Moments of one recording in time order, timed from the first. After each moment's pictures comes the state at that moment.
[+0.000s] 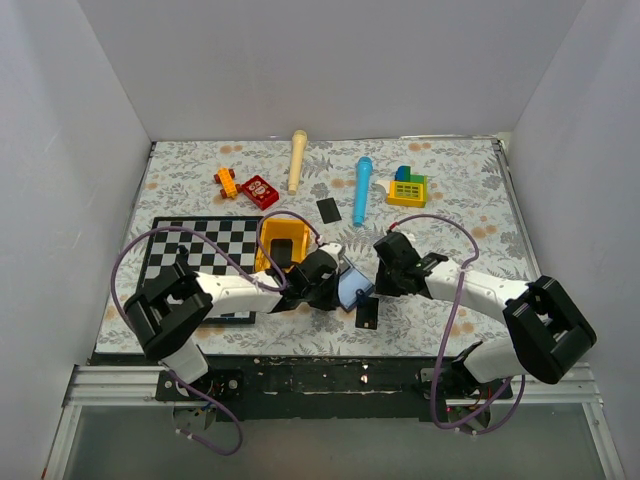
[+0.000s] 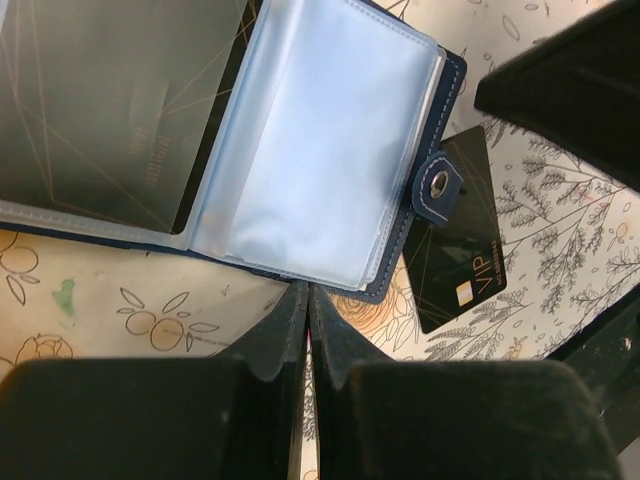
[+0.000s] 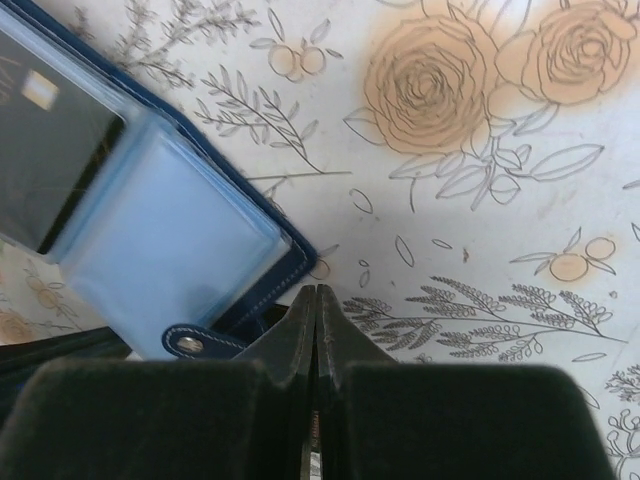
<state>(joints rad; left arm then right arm) -0.97 1.61 0.77 0.00 -0.02 -0.60 0.71 1.38 0.70 -0.36 0.13 0.76</state>
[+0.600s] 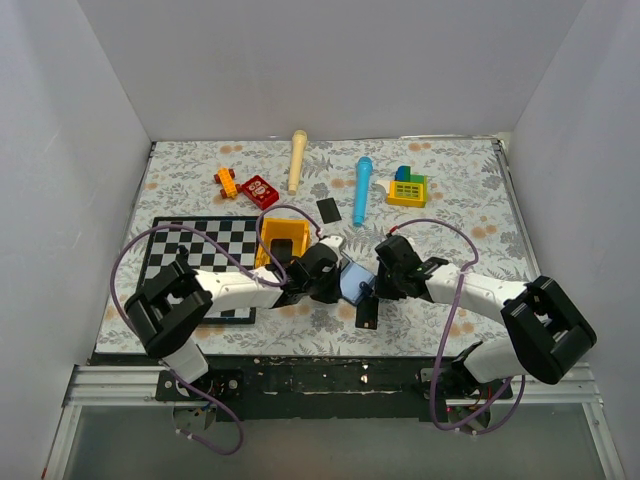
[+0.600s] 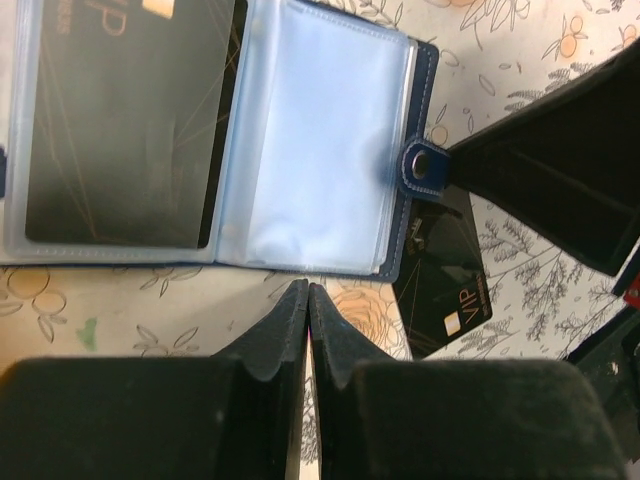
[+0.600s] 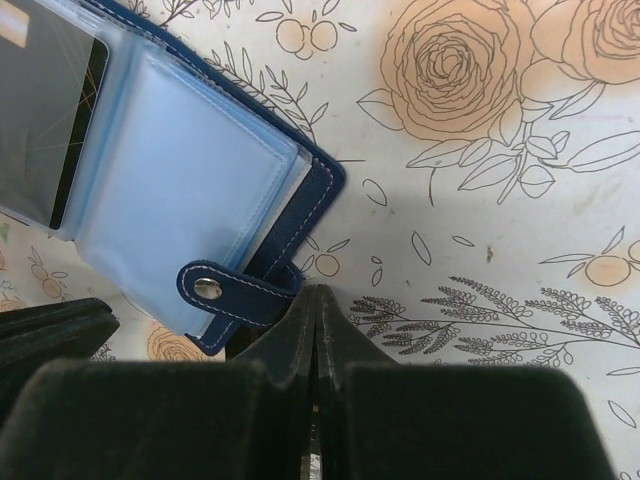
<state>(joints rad) -0.95 1.65 0.84 0.00 -0.02 -0.58 0.71 1.38 0.64 -0.30 0.09 0.77</state>
